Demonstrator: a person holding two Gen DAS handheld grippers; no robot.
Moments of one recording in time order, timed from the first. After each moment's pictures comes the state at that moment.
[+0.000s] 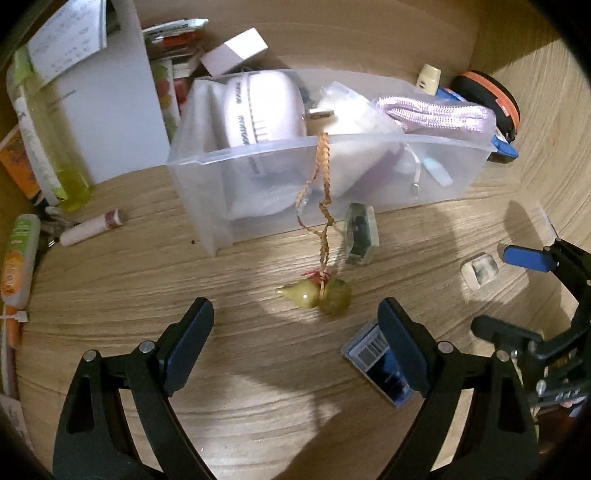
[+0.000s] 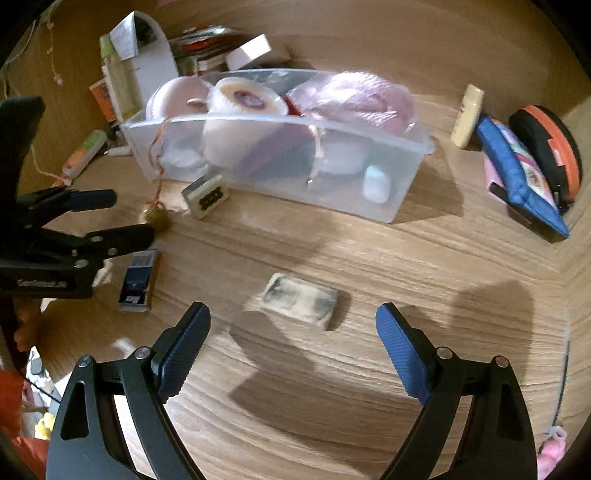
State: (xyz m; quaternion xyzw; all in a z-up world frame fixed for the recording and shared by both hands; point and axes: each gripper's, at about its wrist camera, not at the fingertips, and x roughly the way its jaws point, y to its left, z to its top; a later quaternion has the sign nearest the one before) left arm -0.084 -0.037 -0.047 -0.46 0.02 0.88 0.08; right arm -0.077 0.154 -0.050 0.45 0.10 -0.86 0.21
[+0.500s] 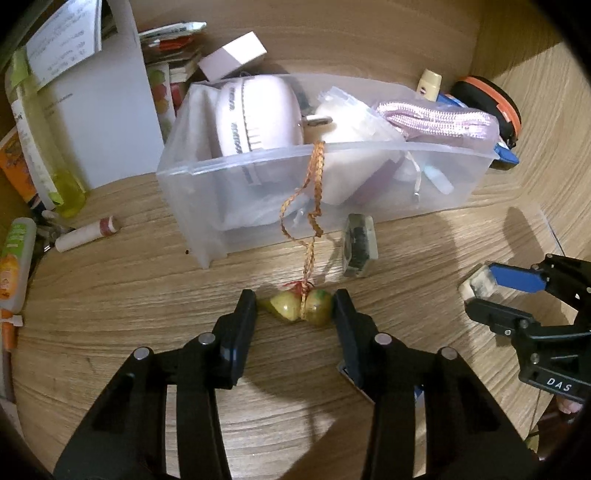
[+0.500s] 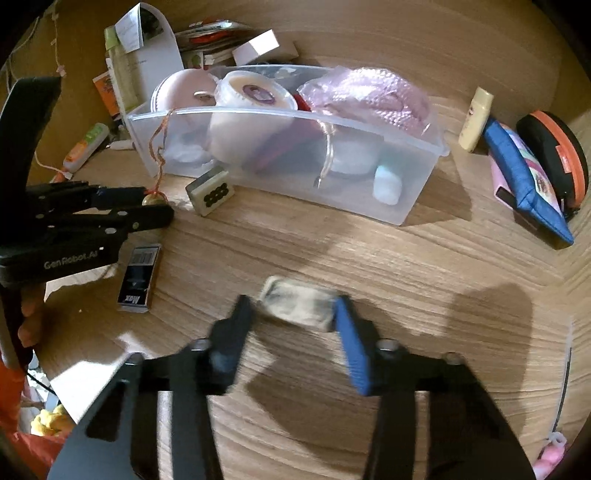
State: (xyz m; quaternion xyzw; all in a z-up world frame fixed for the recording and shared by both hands) left arm -0.085 -0.035 -0.046 -0.45 0.01 0.89 0.08; right arm -0.082 0.152 -0.053 0.45 0.10 -0.86 0.22
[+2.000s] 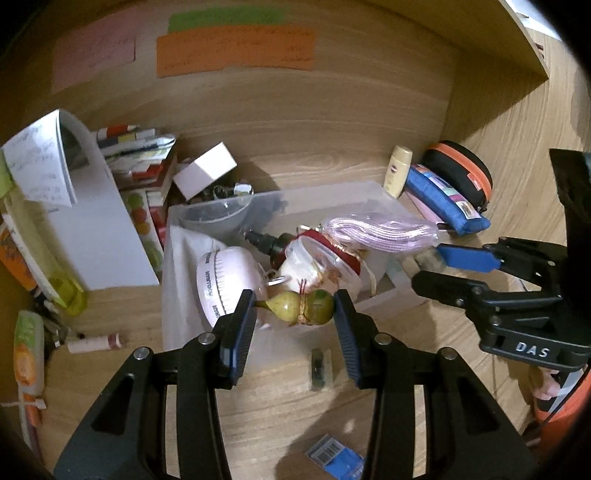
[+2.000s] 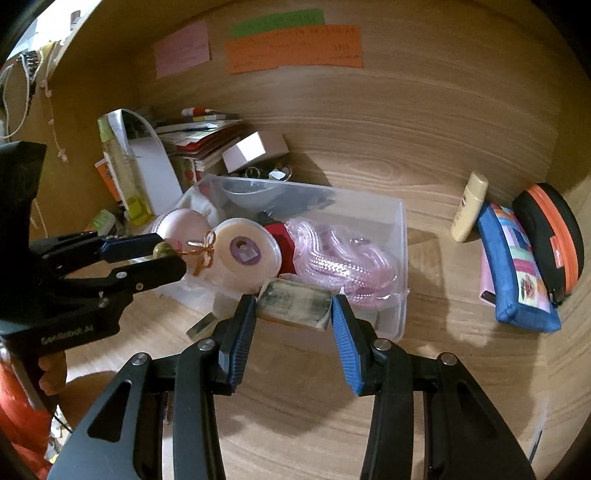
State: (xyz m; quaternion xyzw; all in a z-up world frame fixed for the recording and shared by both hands) left arm -0.122 -0.016 0.026 -0.35 0.01 0.93 0.12; right arm -0.147 0.153 0.021 0.37 0.07 -0.90 0.24
